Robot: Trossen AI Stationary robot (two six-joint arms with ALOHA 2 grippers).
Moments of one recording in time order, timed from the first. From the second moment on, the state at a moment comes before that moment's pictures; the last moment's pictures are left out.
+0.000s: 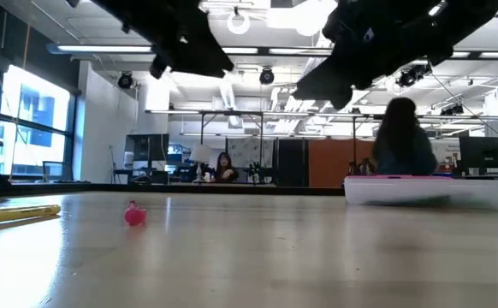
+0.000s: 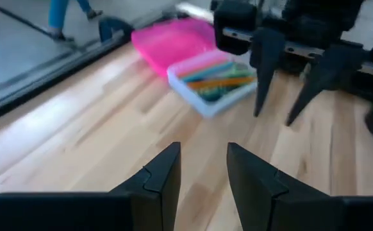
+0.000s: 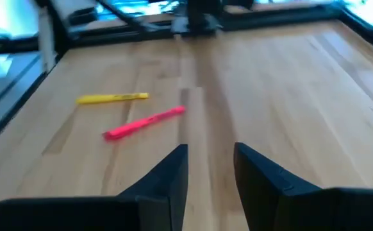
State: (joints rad) left arm -0.16 1.33 0.84 0.02 -0.56 -0.42; right arm -0.02 1.34 0.61 0.34 -0.08 0.09
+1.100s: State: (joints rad) left arm -0.70 1.54 0.83 -0.62 -0.27 -1.79; right arm -0.05 1.65 0.85 0.40 0.01 -0.19
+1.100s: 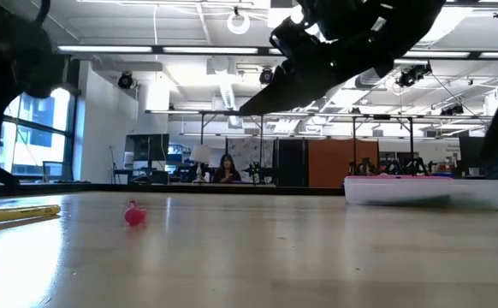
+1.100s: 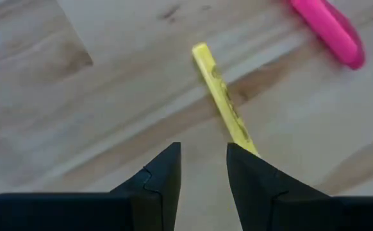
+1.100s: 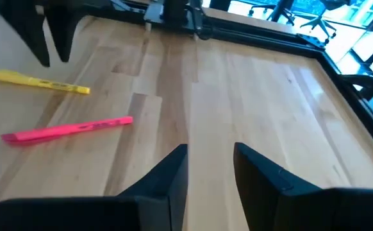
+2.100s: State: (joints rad) left arm -0.69 1.67 0.87 -0.55 -0.42 -1.79; right arm -0.07 1.65 0.85 0.45 0.01 -0.18
